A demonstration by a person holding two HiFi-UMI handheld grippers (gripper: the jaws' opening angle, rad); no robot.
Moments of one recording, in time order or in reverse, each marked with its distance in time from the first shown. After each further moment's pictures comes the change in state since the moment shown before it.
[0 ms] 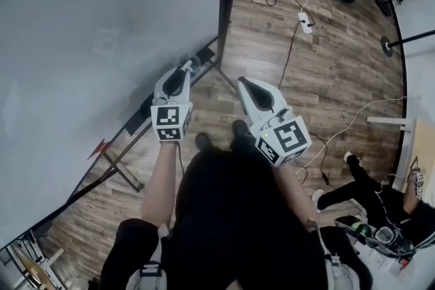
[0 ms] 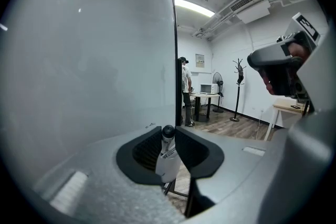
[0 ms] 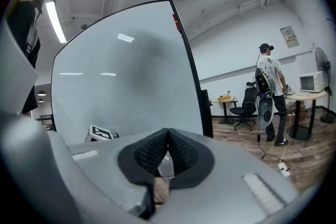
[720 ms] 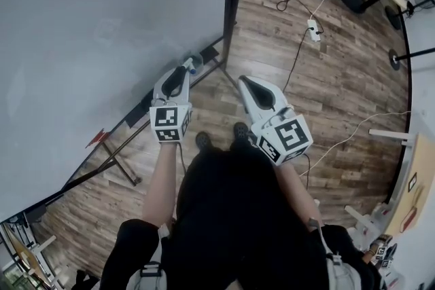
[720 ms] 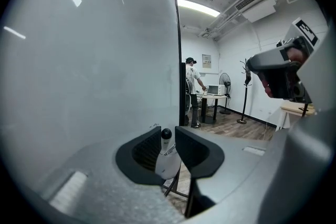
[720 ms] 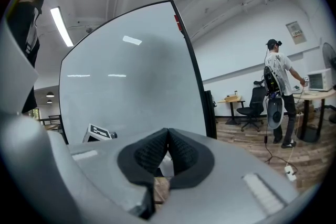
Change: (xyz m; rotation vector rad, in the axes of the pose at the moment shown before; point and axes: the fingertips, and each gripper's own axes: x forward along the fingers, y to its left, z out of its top) left arm -0.016 0.000 0.005 -0.029 -0.004 0.081; right arm -0.002 -0.005 0.005 -0.009 -0.001 0.082
